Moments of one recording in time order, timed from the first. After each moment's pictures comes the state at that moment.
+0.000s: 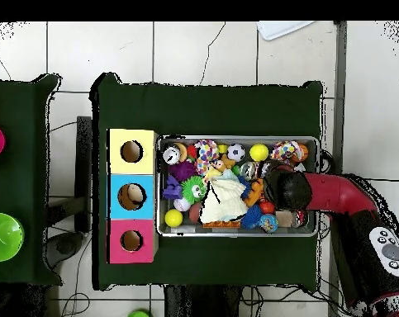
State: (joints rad) arm -0.76 -0.50 0.33 1.51 -0.61 0.43 1.80
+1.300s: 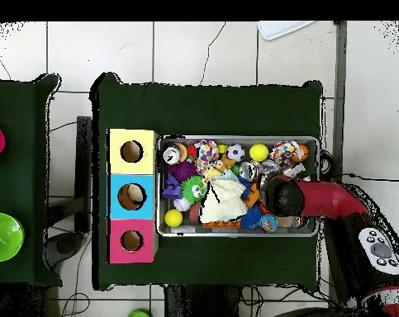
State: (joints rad) arm -0.72 -0.45 0.25 1.51 -0.66 0.43 1.80
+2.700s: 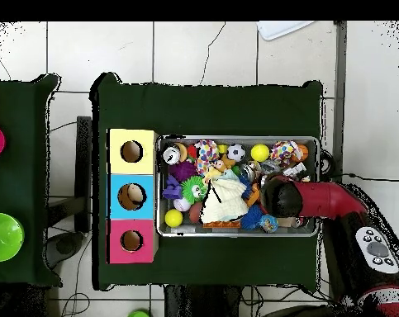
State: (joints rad) arm -0.69 -0.46 0.22 1.50 -0.67 0.40 1.80
